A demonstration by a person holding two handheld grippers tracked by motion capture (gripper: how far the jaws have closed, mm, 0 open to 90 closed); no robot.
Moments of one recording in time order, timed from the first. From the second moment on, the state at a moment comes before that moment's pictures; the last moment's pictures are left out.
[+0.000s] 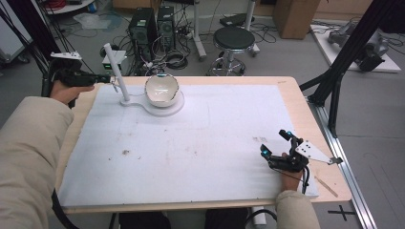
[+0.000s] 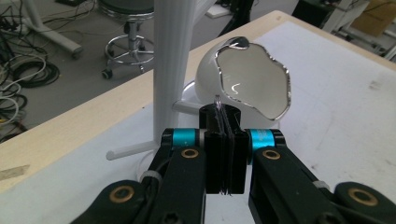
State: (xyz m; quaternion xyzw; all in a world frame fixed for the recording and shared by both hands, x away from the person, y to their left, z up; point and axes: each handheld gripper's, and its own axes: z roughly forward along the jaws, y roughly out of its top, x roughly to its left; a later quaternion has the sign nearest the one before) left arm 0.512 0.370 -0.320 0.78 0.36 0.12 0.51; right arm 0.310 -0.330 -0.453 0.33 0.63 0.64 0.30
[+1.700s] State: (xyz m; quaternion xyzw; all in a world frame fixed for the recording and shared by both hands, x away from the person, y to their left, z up) left arm 0.318 0.328 -0.387 0.68 0.30 0.28 0.61; right arm 0.310 -0.330 -0.453 0.33 0.63 0.64 0.30
